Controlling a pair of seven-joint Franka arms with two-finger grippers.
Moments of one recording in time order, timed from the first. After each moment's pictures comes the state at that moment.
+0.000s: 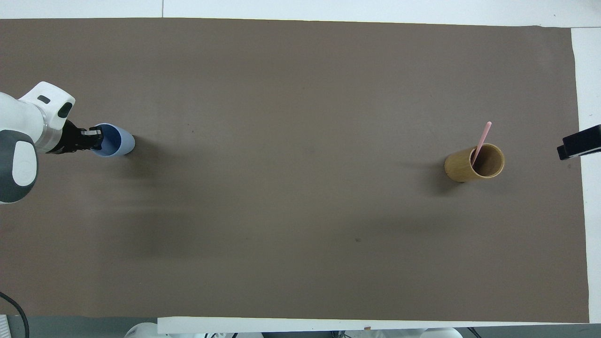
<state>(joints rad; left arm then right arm) 0.00 0.06 -0.04 -2.13 0.02 2.22 -0.21 -0.02 -0.04 -0.06 -1.54 -0.05 1.38 -0.18</state>
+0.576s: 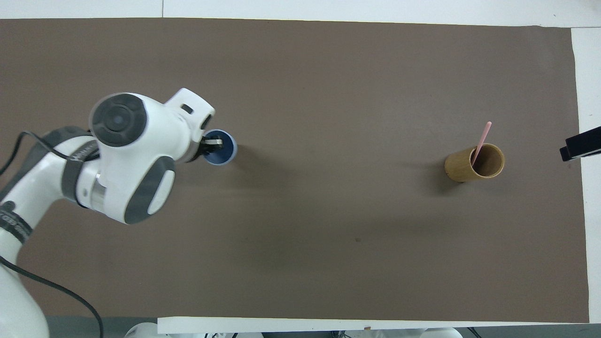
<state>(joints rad) -0.56 0.09 -0.05 -2.04 0.02 2.16 -0.65 -0.03 -0.04 -0.07 -1.54 -0.05 1.38 -0.18</state>
